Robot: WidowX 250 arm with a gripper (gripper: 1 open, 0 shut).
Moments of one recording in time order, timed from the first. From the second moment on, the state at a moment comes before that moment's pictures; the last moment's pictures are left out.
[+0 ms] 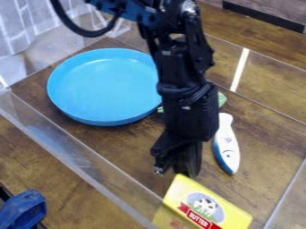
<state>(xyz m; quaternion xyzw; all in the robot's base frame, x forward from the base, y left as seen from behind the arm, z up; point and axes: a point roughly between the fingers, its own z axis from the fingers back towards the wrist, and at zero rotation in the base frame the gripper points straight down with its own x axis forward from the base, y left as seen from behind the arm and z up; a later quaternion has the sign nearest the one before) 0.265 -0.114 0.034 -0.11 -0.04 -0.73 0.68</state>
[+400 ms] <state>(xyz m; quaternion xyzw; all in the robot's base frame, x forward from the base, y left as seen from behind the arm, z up) 0.265 -0.113 0.044 -0.13 0.00 -0.72 0.68</state>
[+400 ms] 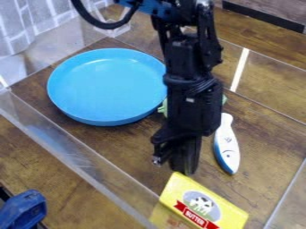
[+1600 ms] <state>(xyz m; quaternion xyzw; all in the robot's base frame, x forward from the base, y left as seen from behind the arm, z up) 0.263 -0.134 0.041 -0.15 0.02 -0.75 0.64</state>
